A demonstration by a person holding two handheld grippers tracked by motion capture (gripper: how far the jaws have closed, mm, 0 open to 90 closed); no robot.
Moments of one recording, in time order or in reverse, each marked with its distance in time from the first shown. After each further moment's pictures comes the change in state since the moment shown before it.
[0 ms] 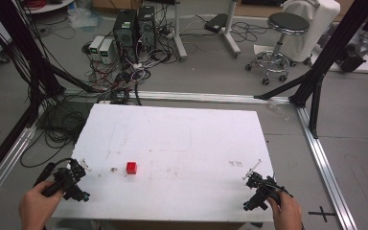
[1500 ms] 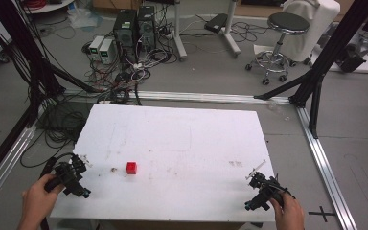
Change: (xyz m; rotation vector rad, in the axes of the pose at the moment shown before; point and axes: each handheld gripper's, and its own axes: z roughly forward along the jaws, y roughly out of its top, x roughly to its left) left arm 0.014 0.014 -0.003 0.023 -0.101 0.047; right arm -0.003 -0.008 -0.005 -0.040 0.003 0.028
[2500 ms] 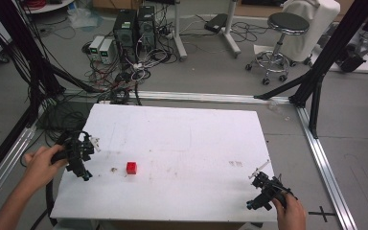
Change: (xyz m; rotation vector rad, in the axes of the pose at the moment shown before) left arm 0.017 0.065 -0.045 0.092 -0.039 0.326; right arm -0.005 -0.006 -0.003 -0.027 -0.003 0.020
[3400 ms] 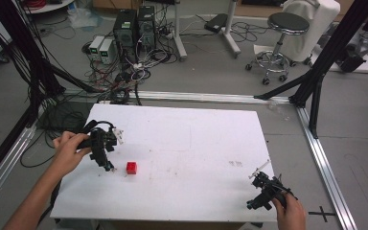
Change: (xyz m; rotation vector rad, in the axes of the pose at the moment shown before) left arm 0.008 0.068 0.002 -0.030 -0.037 0.156; right arm -0.002 0.000 0.003 0.003 -0.003 0.008
